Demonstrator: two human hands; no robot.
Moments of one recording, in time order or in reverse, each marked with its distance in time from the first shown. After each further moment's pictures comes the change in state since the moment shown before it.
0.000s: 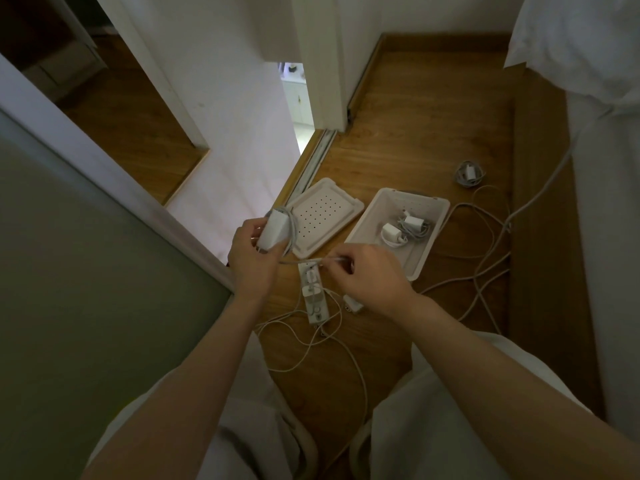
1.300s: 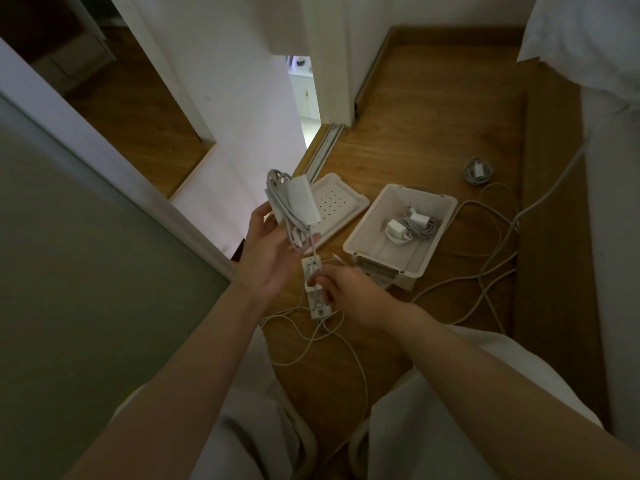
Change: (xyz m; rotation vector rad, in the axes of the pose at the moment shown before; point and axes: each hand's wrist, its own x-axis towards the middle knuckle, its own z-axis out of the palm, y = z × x) left_hand -0.008 0.033 0.001 -1.013 -0.395 -0.328; right_hand -0.001 0.007 0.032 0.213 -0.344 0.082
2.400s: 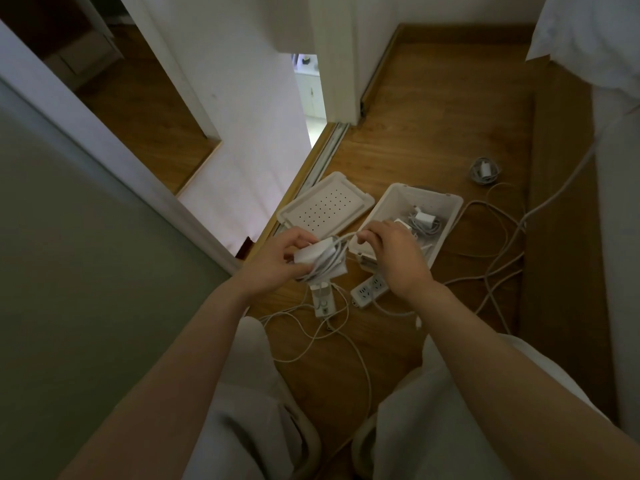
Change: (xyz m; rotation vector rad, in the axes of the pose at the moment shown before) left_hand 0.000 0.008 -0.027 1.129 -0.238 -0.069; right_hand 0.008 0.024 -0.040 -0.172 0.485 0.021
